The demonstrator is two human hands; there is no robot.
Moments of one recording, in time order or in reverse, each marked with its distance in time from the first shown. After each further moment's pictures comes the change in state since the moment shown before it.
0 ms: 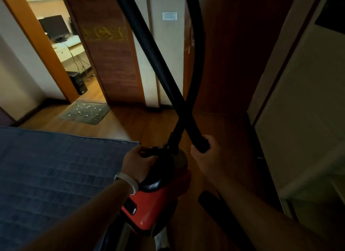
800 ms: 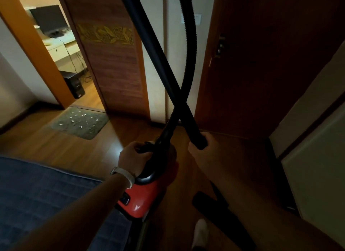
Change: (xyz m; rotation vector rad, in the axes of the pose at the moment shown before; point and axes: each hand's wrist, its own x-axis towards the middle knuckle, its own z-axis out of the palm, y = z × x) left_hand 0.441 -0.019 0.001 0.014 0.062 -0.116; right_hand 0.394 -0.044 0.188 -0.037 -0.091 -0.010
